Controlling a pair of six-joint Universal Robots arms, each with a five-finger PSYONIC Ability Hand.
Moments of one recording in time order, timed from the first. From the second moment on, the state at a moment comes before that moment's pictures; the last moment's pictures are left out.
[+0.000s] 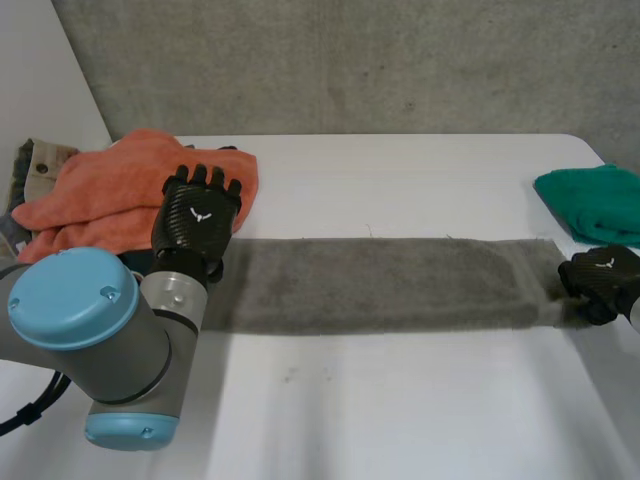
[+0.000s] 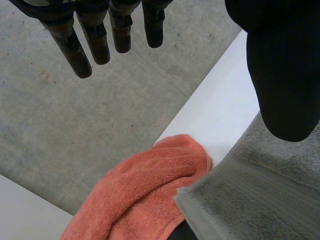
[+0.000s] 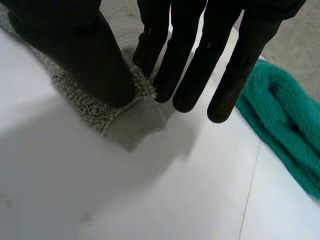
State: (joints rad) left arm 4.16 -1.94 -1.75 3.71 -1.79 3.75; right arm 1.38 -1.07 1.70 -0.11 1.15 2.38; left_hand 0.19 0.20 0.21 0.20 0.05; right_hand 1.10 1.16 1.16 1.16 0.96
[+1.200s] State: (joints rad) left arm 4.16 -1.81 -1.80 3.65 -1.79 3.74; right arm 2.03 -1.16 1.66 -0.31 1.20 2.44; left_hand 0.19 0.20 0.21 0.20 0.05; right_hand 0.23 0.21 0.21 0.21 0.04
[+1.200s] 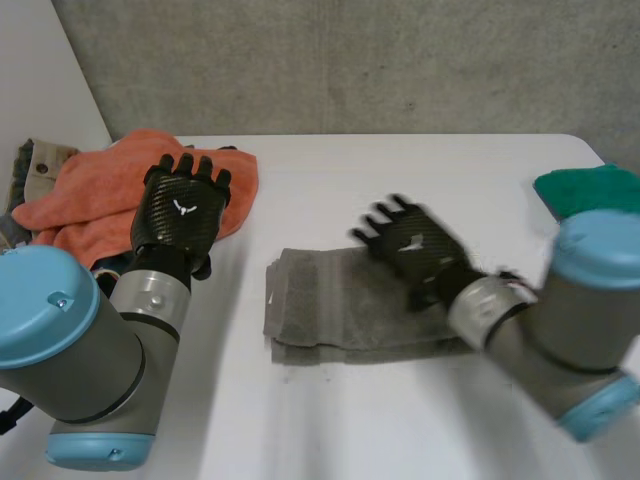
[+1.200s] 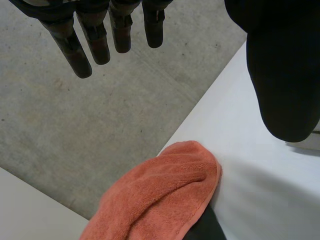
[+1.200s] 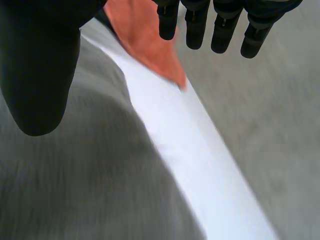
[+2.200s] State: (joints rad) left arm 4.11 -1.77 -1.70 3.61 -1.79 3.55; right arm 2.20 -1.14 1.64 -0.38 1.22 2.59; left_hand 0.19 0.20 0.21 0.20 0.05; right_hand 0.23 0.21 0.21 0.21 0.04
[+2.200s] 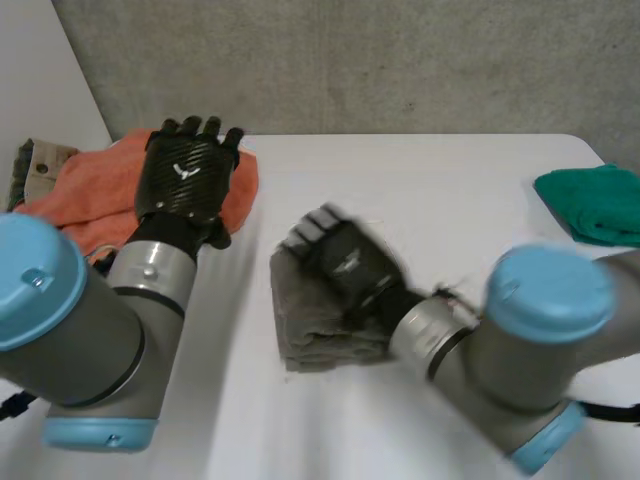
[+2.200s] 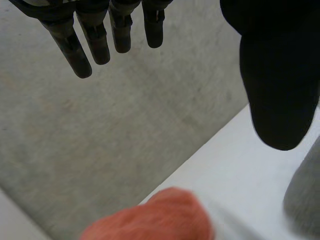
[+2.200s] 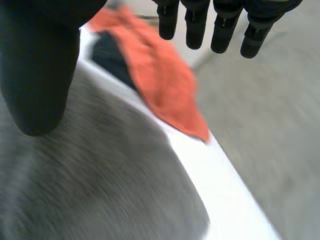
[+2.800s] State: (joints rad) left arm 3.92 -2.30 -1.28 3.13 -1.94 3.41; right arm 2.01 -0.89 1.33 0.05 1.17 2.98; left_hand 0.19 0.20 0.21 0.20 0.05; right_hand 0.23 0.21 0.21 0.21 0.04
